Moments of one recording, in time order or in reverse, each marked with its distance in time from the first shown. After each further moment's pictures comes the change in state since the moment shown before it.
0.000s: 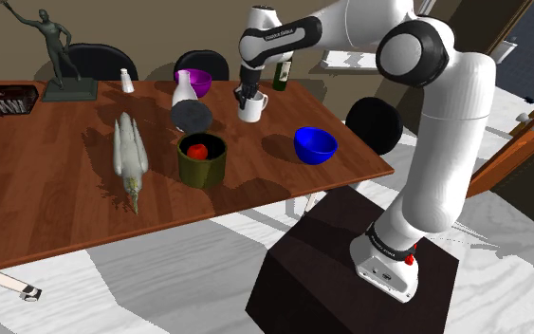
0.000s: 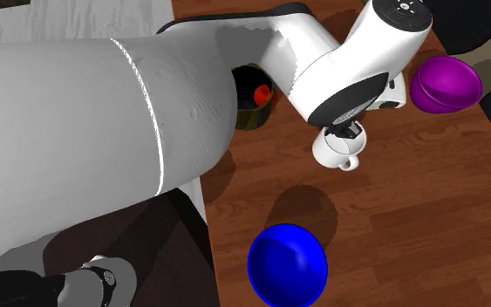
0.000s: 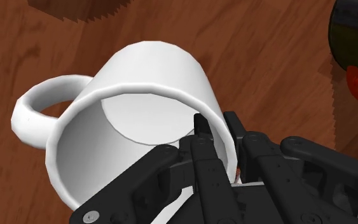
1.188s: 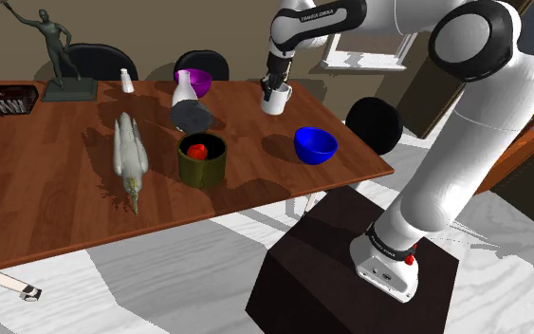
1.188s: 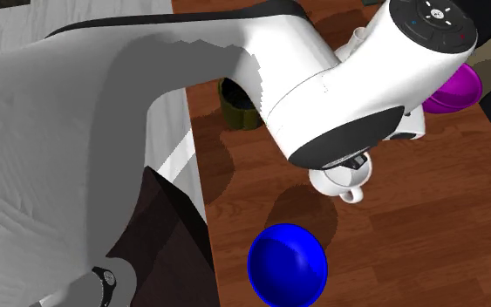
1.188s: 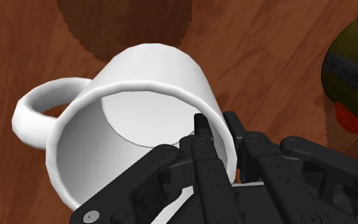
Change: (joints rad) arm -0.047 -0.275 -0.035 -0.232 -0.009 -0.044 -0.082
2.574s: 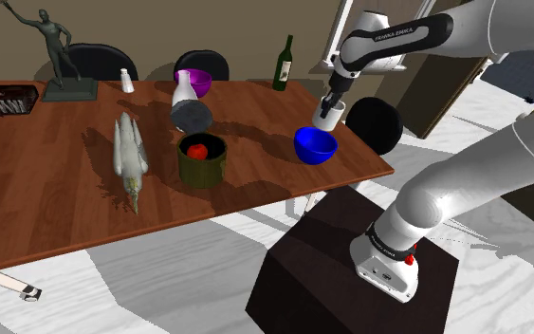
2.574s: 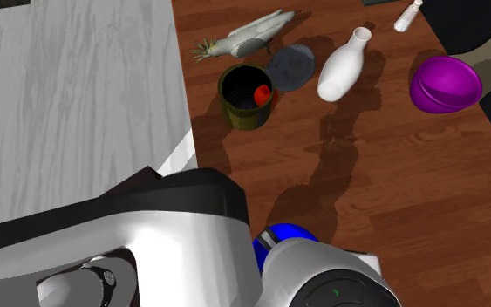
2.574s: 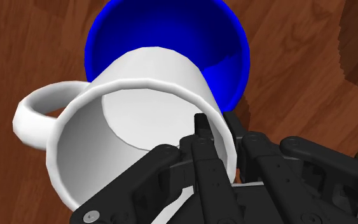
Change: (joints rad) arm -0.147 -0.471 -0.154 -0.543 -0.090 0.076 -0.244
